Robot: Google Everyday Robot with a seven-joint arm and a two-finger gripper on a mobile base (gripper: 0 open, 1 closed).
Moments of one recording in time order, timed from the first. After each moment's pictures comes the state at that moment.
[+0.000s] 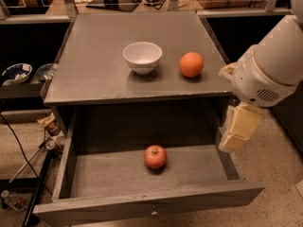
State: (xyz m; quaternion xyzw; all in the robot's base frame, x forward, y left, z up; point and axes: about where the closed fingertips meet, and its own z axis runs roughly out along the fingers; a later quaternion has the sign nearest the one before) arm 0.439 -0.146 0.912 -0.64 0.75 0.01 0.19
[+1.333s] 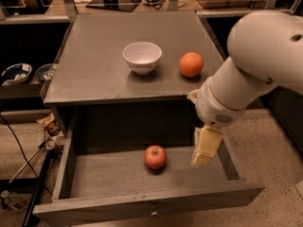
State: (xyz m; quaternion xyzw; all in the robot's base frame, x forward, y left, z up) arm 0.447 -0.096 0.835 -0.68 0.71 0.05 0.16
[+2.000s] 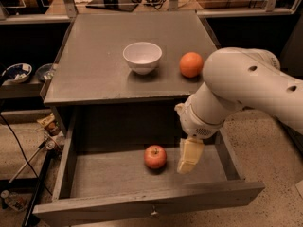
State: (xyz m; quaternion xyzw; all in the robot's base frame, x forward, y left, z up) arm 0.462 -0.070 0.774 -0.69 0.70 0.06 0.17
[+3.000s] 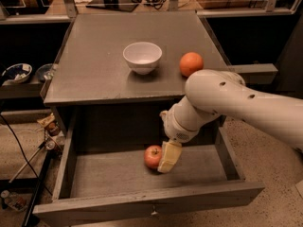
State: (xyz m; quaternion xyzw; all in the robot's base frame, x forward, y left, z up) arm 0.494 -0.026 0.713 -0.68 0.70 0.11 0.20
